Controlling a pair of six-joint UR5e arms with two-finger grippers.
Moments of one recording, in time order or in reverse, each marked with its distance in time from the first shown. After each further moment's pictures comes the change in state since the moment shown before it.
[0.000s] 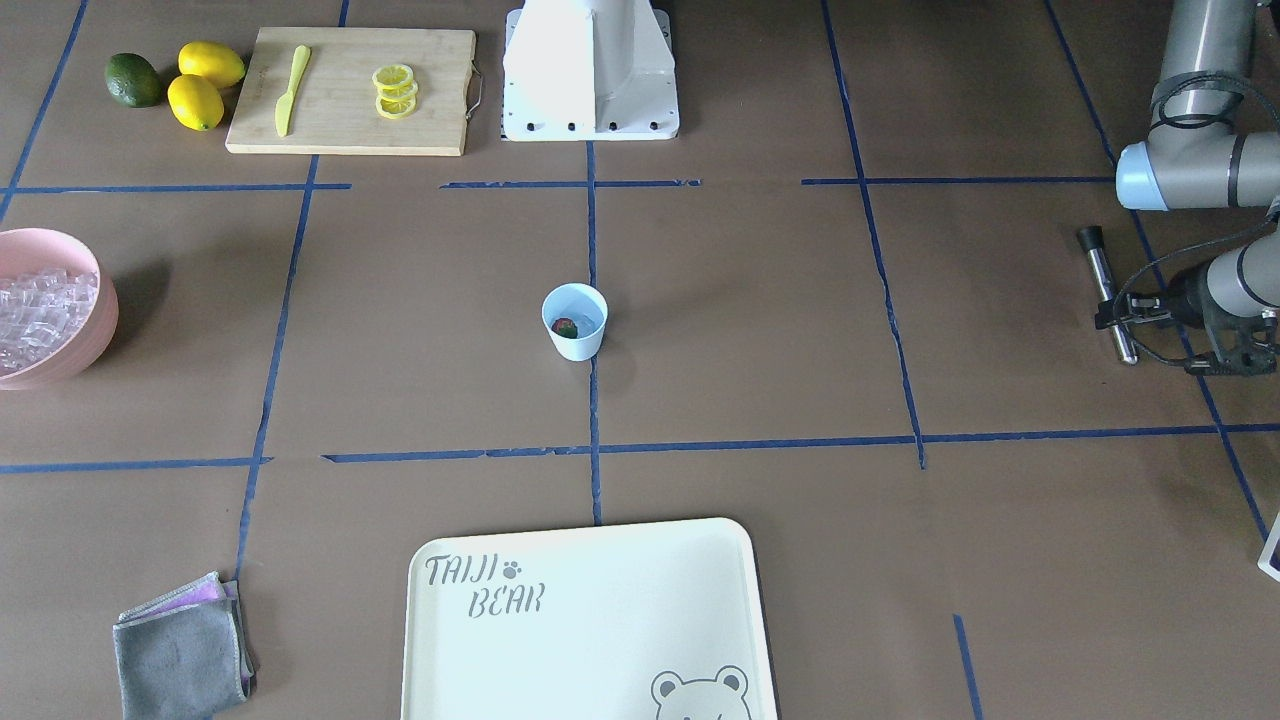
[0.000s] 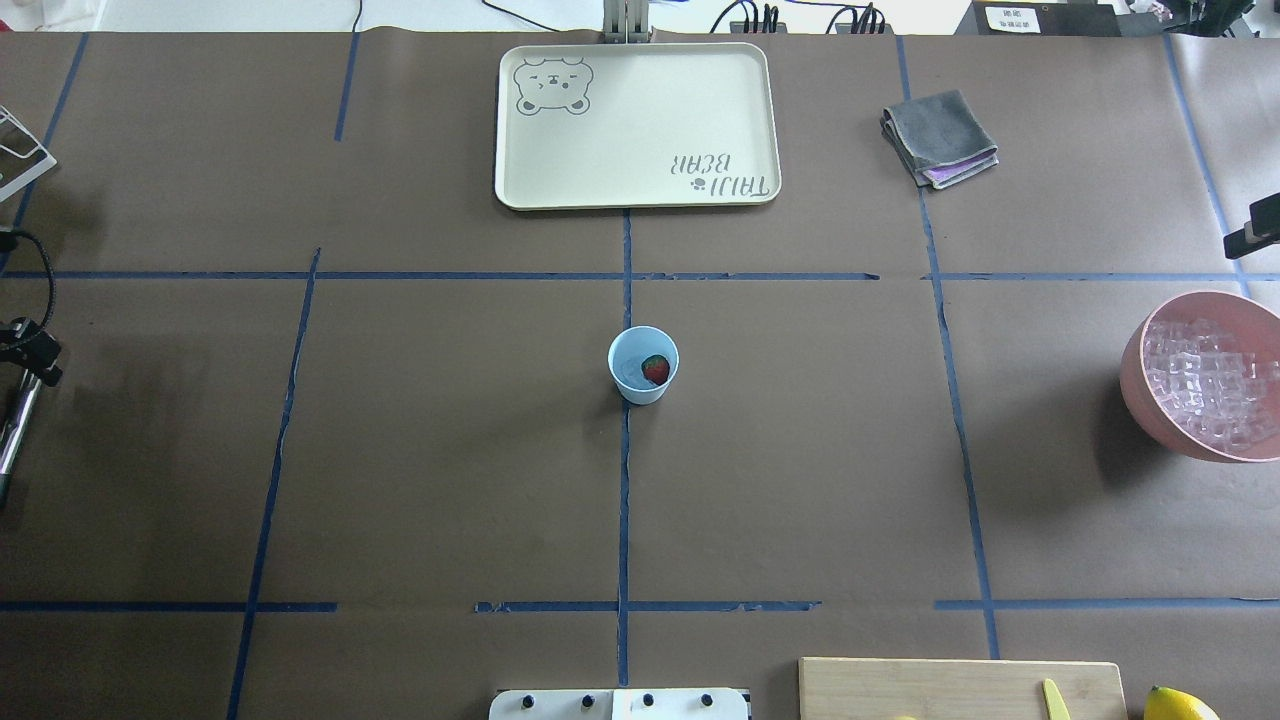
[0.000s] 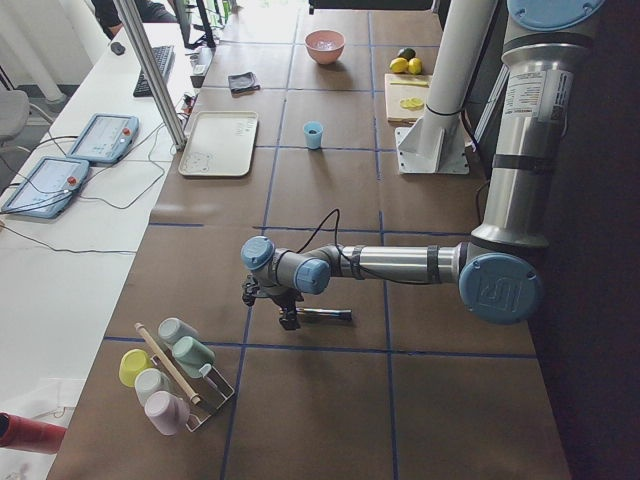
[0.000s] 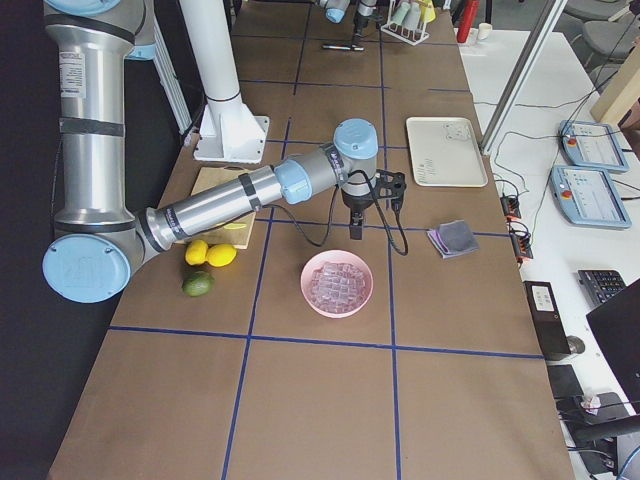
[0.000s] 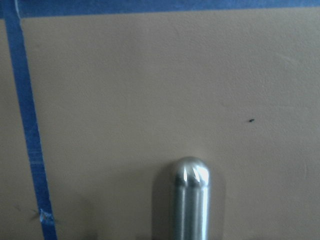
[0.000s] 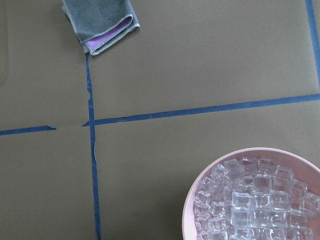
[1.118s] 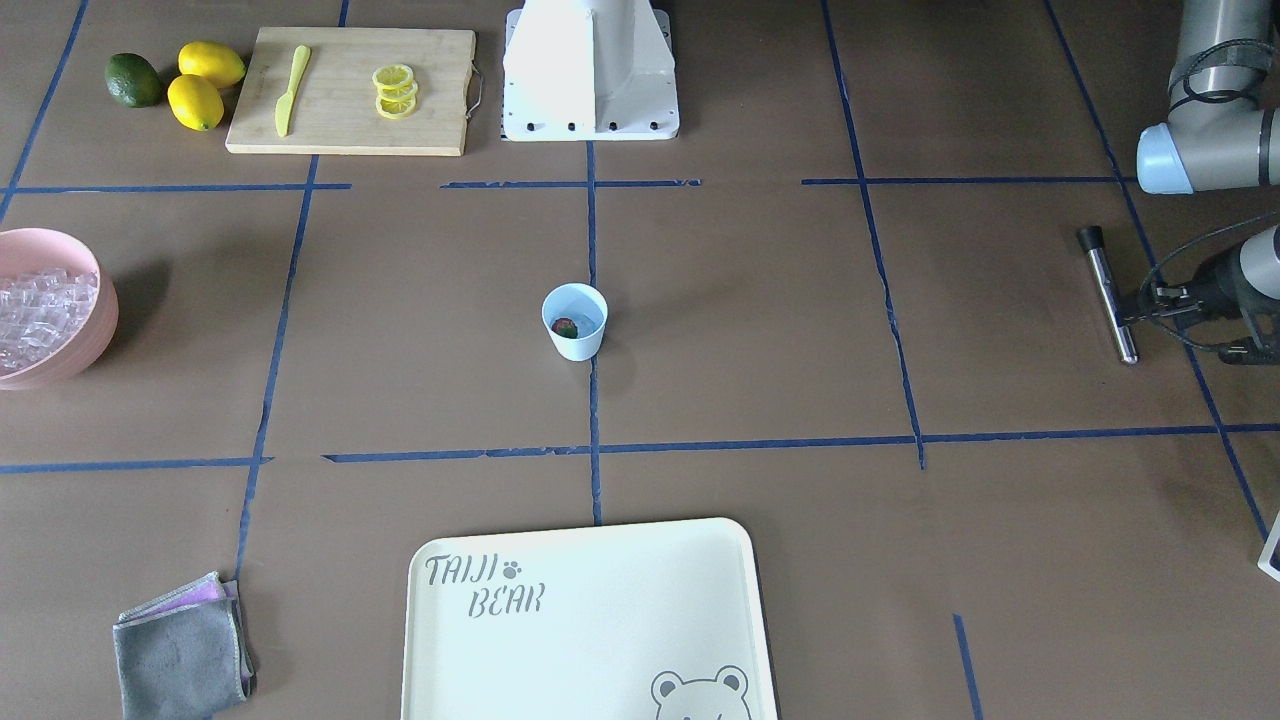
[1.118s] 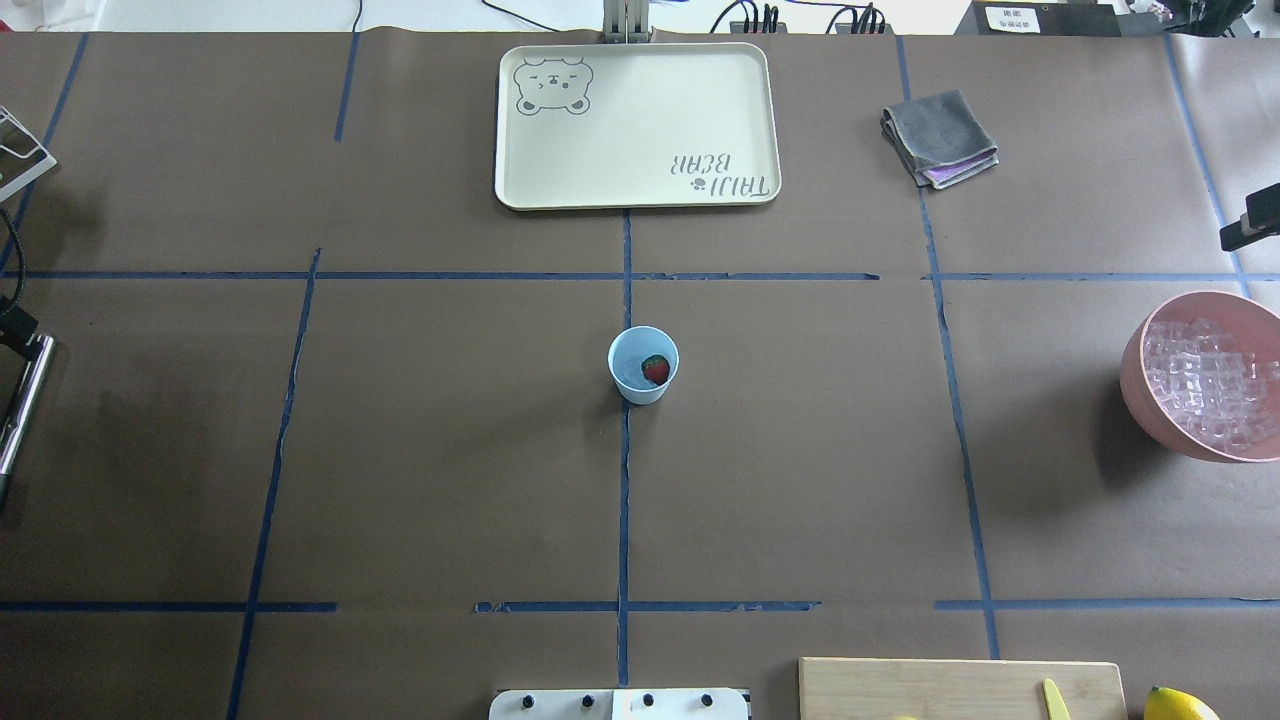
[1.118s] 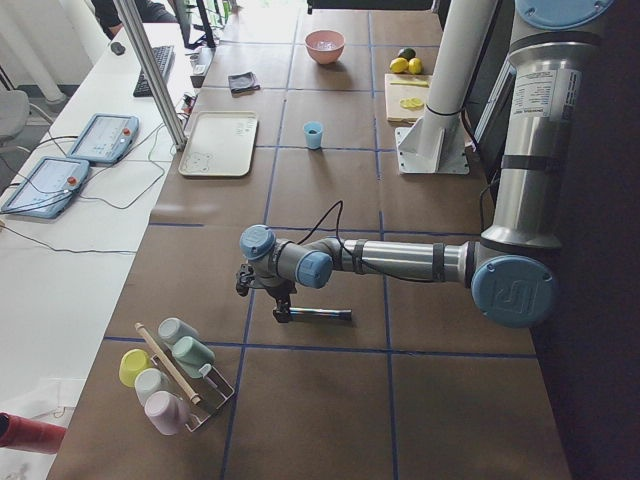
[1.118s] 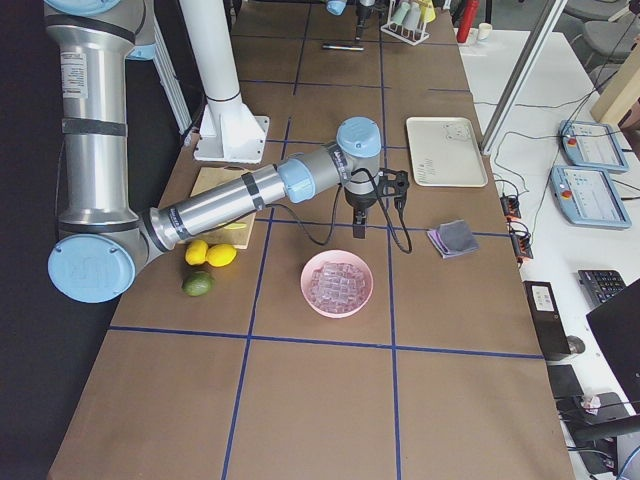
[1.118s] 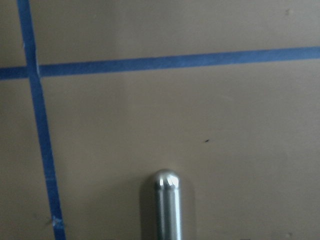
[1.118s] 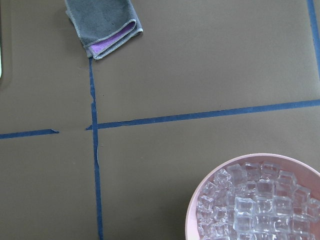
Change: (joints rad) left arm -0.055 0.025 -0.073 0.002 0.002 0.011; right arm 0.001 0.013 -0.004 -0.001 -0.001 0.000
